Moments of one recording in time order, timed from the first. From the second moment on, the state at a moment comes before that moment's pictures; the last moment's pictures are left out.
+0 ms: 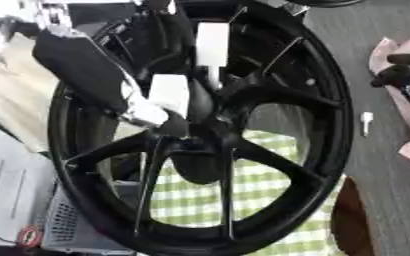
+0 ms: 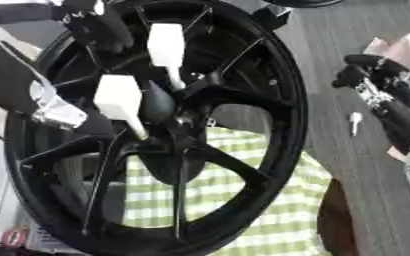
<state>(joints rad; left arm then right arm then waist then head) -1.19 0.87 -0.69 -1.98 0.00 0.62 -0.59 -0.19 -0.46 -0.14 -1.83 -0.27 0.03 0.16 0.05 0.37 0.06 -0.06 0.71</state>
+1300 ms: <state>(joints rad) -1.16 0.83 -0.65 -1.91 -0.17 0.49 -0.72 -0.19 -0.44 -0.14 -1.83 -0.26 0.04 0.16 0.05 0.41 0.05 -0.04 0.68</state>
